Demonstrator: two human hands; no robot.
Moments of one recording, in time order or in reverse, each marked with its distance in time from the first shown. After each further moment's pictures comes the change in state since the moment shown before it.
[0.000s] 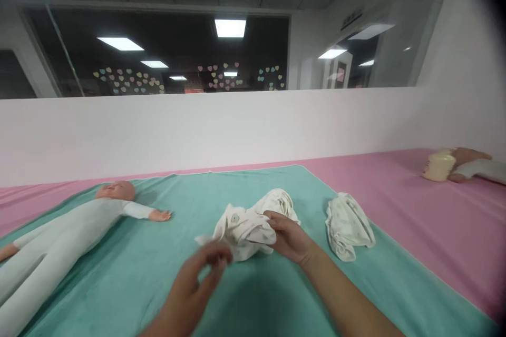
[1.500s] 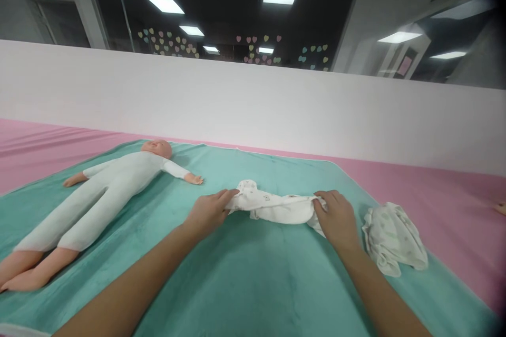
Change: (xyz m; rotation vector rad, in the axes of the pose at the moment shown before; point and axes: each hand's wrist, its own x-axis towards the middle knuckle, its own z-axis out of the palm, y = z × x) left_hand 0.038 -0.024 -0.098 0.949 0.412 0.062; right_hand 0.011 0.004 -0.045 -1.921 0.726 -0.420
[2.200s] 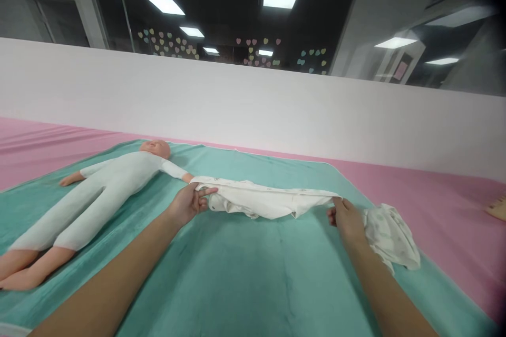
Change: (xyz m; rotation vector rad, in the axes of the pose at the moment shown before) left_hand 0.015 -0.037 -0.013 -1.508 0.065 -0.678; right_hand -0.001 0.045 0.008 0.742 -0.068 0.873
